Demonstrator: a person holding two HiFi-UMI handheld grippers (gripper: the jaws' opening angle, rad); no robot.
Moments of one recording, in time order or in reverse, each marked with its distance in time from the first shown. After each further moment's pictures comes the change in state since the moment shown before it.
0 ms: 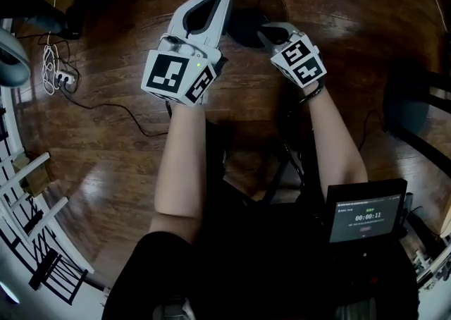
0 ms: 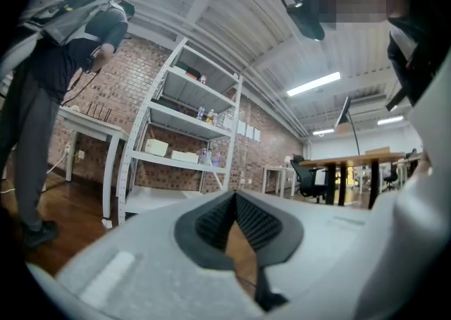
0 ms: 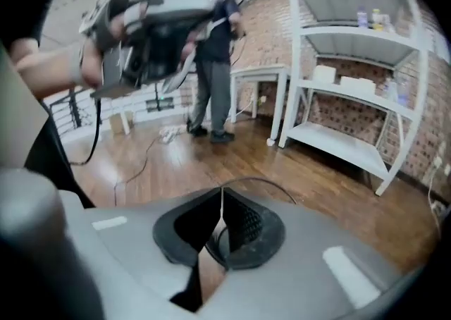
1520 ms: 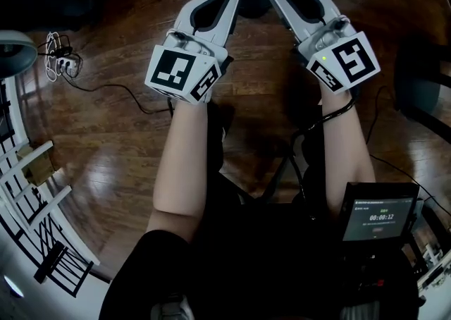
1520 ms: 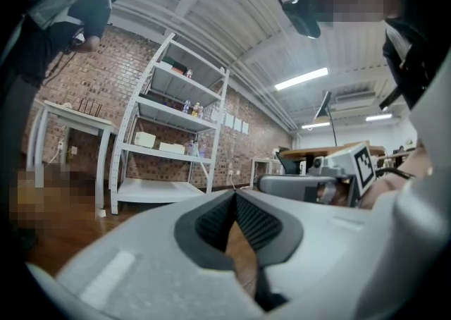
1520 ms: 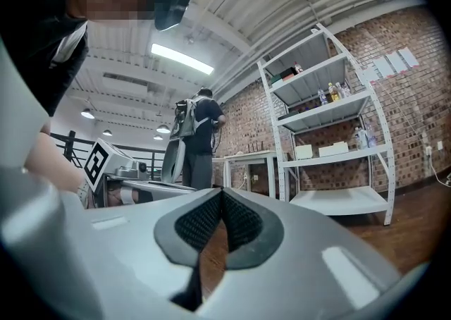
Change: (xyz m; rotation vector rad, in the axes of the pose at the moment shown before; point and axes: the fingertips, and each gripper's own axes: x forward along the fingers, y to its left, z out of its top) left arm -0.058 -0.089 -0.036 0.029 0.053 -0.078; right arm -0.179 0.042 0.122 0.068 -0.721 -0.080
